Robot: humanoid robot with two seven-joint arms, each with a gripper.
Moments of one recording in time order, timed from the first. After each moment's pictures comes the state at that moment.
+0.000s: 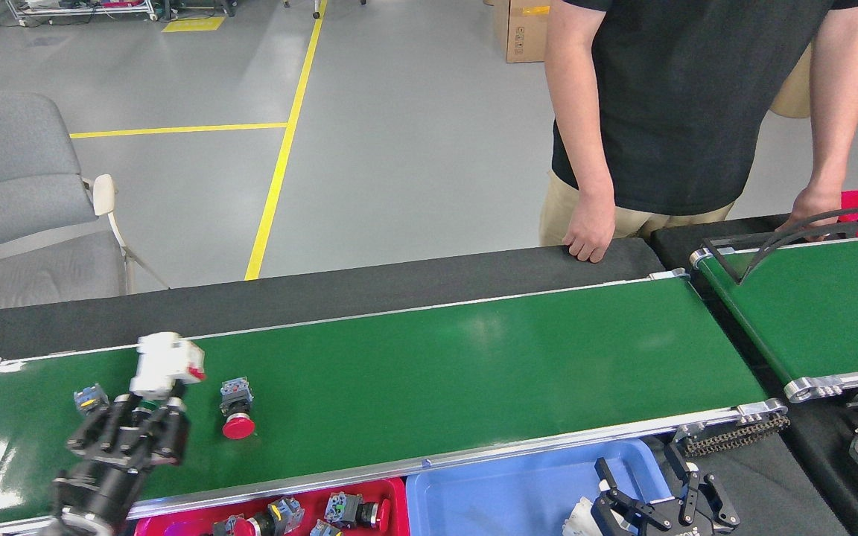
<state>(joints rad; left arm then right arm) 0.12 0.08 0.06 -1.69 -1.35 -0.46 -0.07 0.25 -0.04 -0.02 -1.68 1.36 -0.20 -0.10</state>
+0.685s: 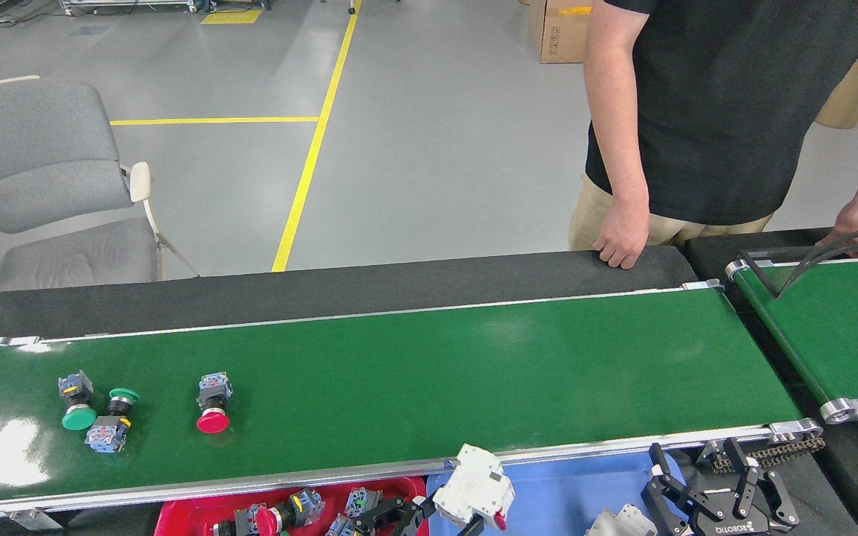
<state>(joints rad) 0.22 -0.02 -0.39 -1.76 -1.44 -0.42 -0.12 0.25 -0.04 -0.15 -1.70 1.35 -0.20 -0.07</state>
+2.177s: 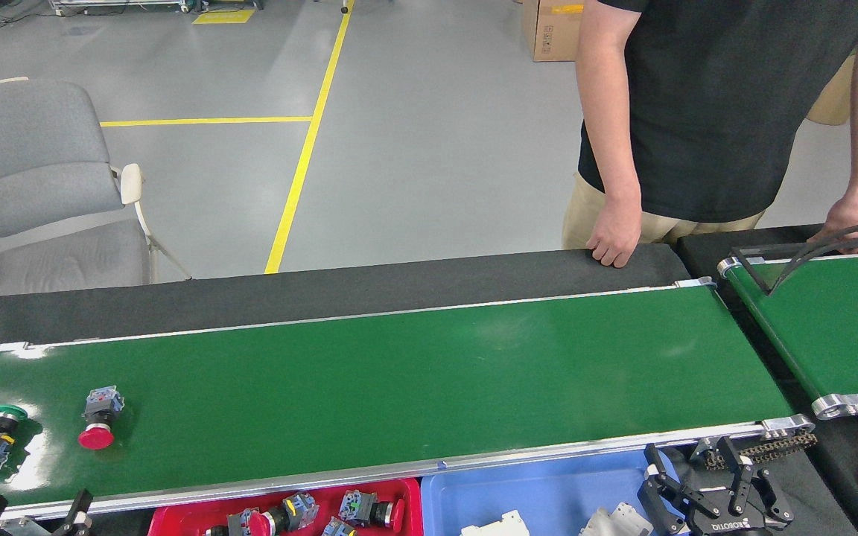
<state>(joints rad) 0.16 0.15 0.56 -1.49 -1.43 -0.53 0.01 0.22 -0.04 -0.14 -1.71 1.34 -0.21 0.02</state>
